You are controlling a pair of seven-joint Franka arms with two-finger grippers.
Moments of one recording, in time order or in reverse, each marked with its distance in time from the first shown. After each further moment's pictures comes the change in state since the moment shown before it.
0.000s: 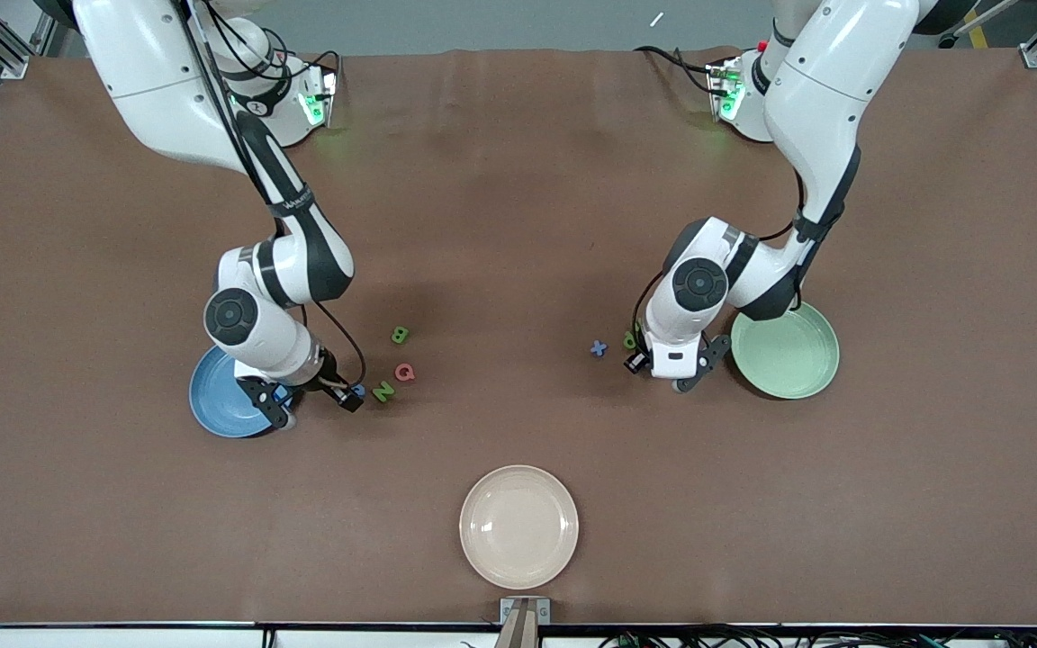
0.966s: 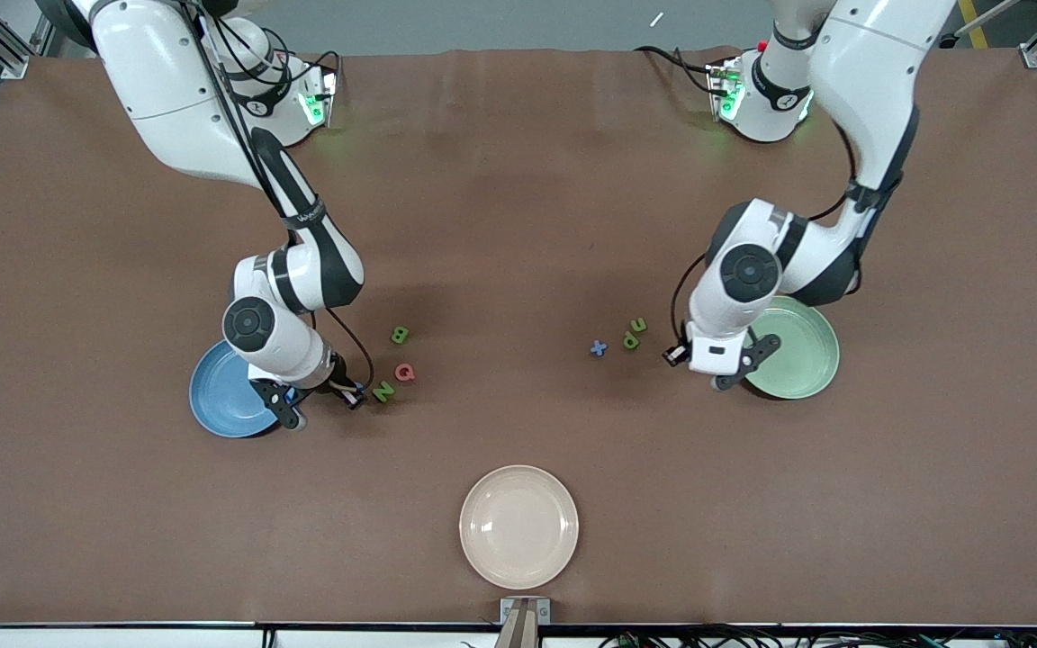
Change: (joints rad) left arm 0.120 -0.198 0.002 -0.103 0.023 -0.132 0.283; right arm 0.020 0.037 -0.001 0.012 0.000 0.017 0.042
